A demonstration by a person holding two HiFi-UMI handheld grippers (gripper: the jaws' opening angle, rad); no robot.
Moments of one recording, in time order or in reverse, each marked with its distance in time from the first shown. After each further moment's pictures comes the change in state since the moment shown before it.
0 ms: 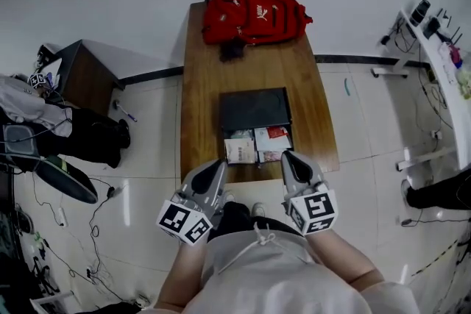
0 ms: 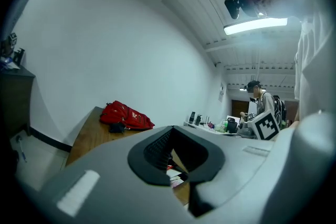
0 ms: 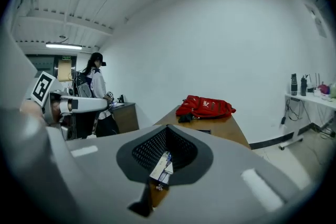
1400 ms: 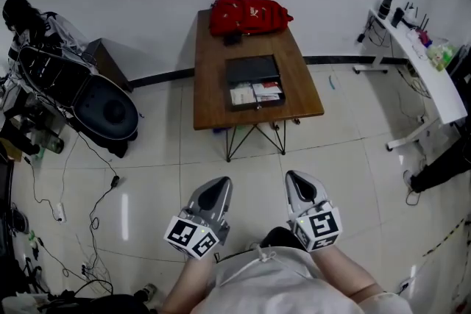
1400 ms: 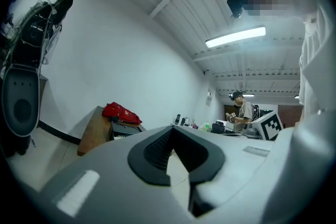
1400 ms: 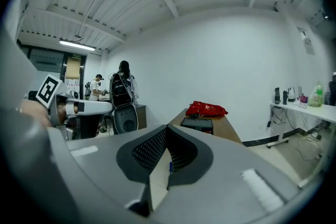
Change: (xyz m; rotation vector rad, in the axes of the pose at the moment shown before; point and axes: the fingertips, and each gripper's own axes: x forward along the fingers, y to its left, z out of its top) left arm -0.272 -0.191 -0.060 -0.008 -0.060 -0.043; right arm -0.290 0.185 -0.068 -0.064 -0.079 -0.032
